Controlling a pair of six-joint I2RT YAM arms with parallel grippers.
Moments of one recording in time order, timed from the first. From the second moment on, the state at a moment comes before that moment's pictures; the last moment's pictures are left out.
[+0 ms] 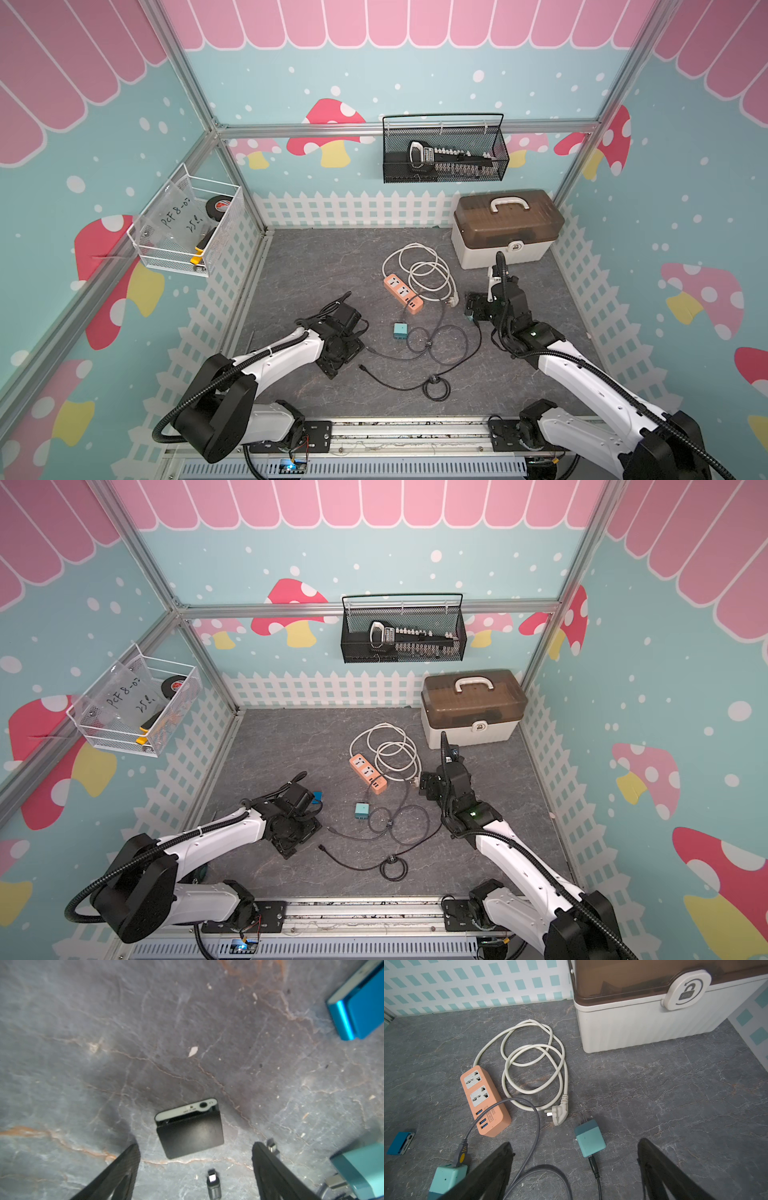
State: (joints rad) left arm -0.54 1.35 0.66 -0.69 0.01 -1.33; right arm 0.45 1.03 0.67 -0.23 0.29 0.32
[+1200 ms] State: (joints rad) left arm -0.54 1.32 0.71 -0.72 -0.08 -1.28; right arm 0.46 1.03 0.67 -0.23 0.27 0.32
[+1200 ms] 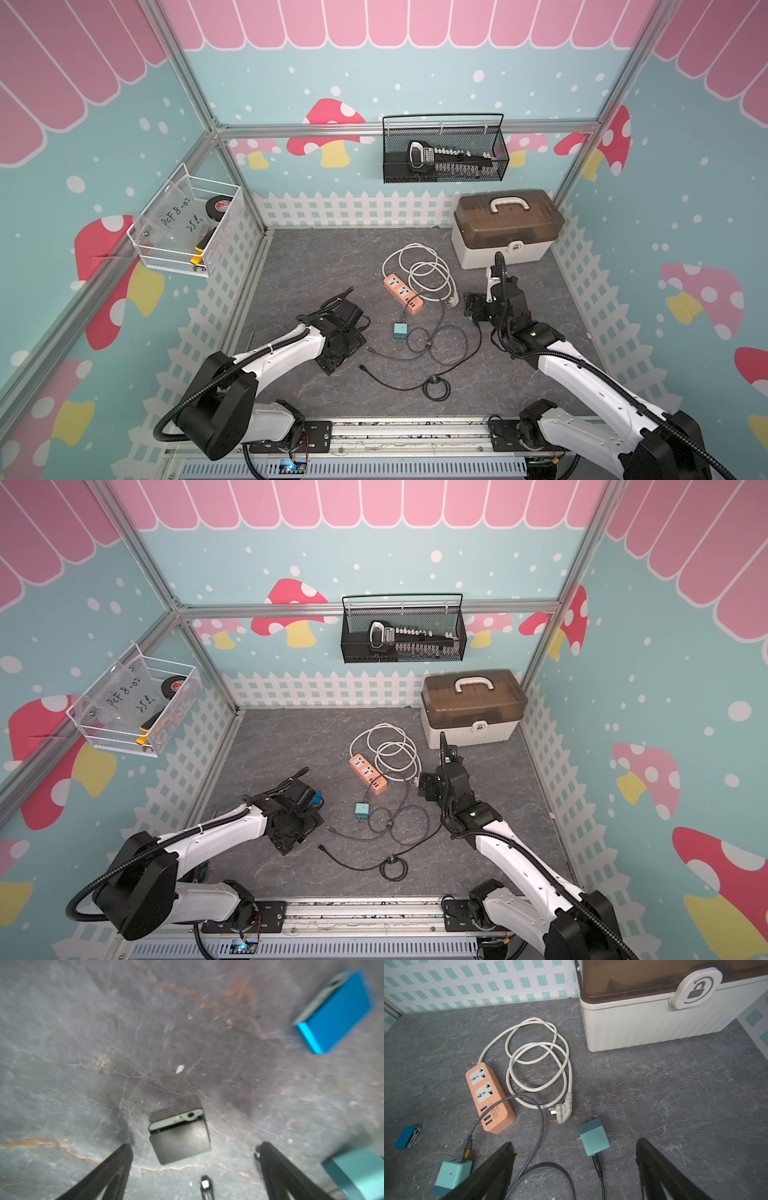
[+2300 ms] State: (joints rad) left arm -0.55 1.43 0.78 -0.84 -0.09 -1.31; right arm 0.47 1.03 0.67 -0.23 0.24 0.32
